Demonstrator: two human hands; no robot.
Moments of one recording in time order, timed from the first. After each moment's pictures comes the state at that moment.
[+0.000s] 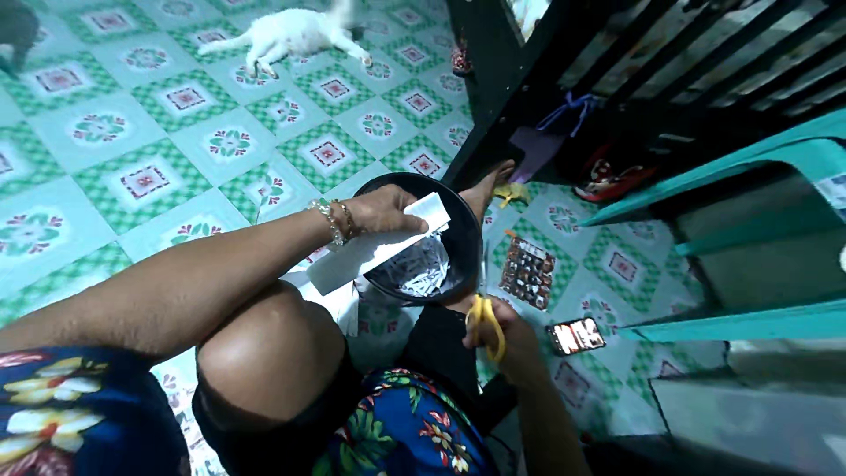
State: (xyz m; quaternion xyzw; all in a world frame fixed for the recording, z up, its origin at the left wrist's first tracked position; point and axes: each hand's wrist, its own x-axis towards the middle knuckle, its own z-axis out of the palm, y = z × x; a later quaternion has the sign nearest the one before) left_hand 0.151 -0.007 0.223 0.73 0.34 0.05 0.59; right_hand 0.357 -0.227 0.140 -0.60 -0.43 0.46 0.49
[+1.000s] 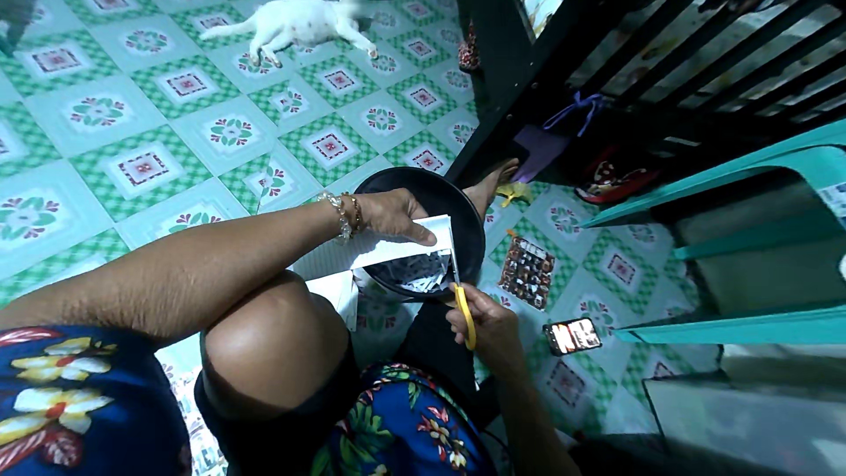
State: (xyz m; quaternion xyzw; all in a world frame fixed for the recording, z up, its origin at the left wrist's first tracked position) left_hand 0.153 -0.007 0.220 0.76 0.30 -0.03 0.58; right_hand 0.323 -0.213 0.153 -0.64 -0.53 0.34 0.44
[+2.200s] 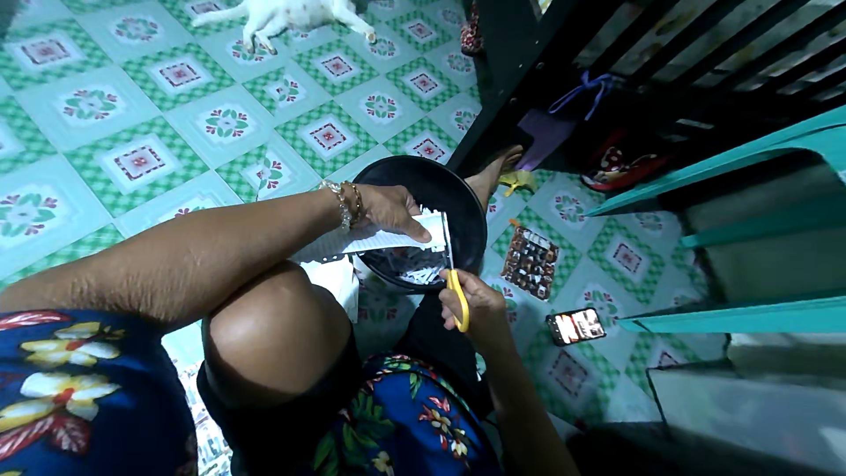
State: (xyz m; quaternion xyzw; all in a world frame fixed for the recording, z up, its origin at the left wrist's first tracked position) left_hand 0.159 -0.007 0.215 0.68 0.35 -0.08 0.64; right_hand 0.318 -0.200 0.143 -0.61 -0.46 0.43 0.48
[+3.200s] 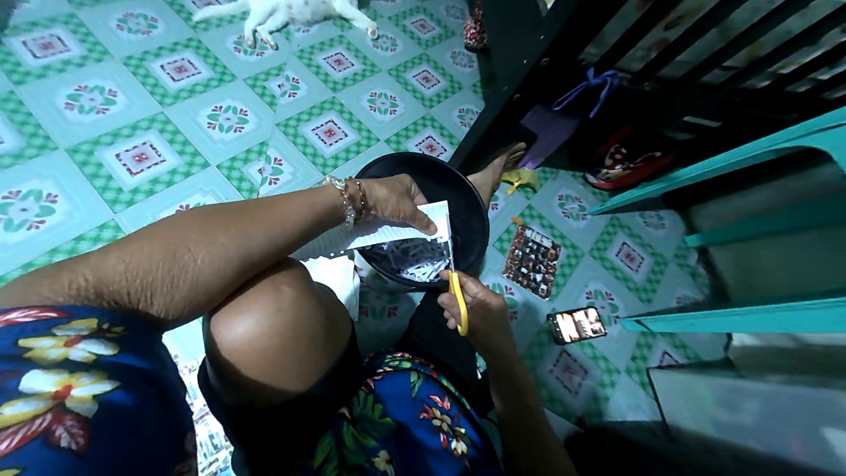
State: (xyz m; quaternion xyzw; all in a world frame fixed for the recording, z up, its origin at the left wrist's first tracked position) left_hand 0.163 -0.006 0.217 0.71 0.35 -0.03 0.61; right_hand 0.316 -0.204 0.141 -0.64 -0.53 0.34 0.43
